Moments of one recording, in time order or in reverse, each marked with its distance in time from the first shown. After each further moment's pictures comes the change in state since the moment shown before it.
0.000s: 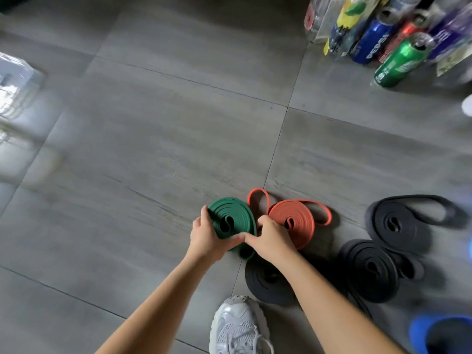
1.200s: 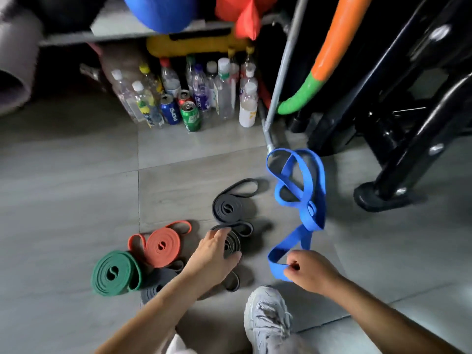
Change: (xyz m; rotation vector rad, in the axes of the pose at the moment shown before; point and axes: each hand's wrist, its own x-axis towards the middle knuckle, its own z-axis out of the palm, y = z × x) left_hand -0.237 0.196 0.125 0.631 -0.311 0.796; right_hand -0.247 0.293 -0.148 -0.086 0.293 0.100
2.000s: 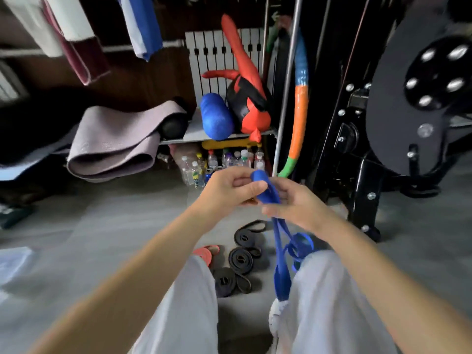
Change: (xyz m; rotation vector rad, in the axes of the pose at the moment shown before) left_hand -0.299 0.172 -0.158 -0.764 0.270 0.568; right_hand -0.313 -0.152 -0.164 0.857 0.263 -0.758
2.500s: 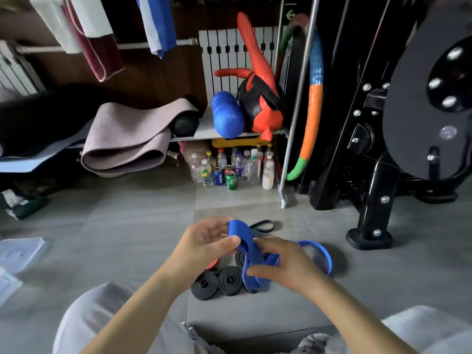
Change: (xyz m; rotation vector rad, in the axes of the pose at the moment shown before) left_hand -0.082 -0.057 -0.029 -0.156 0.118 -0.174; right_hand -0.035 0.059 0.060 -0.392 -0.086 0.109
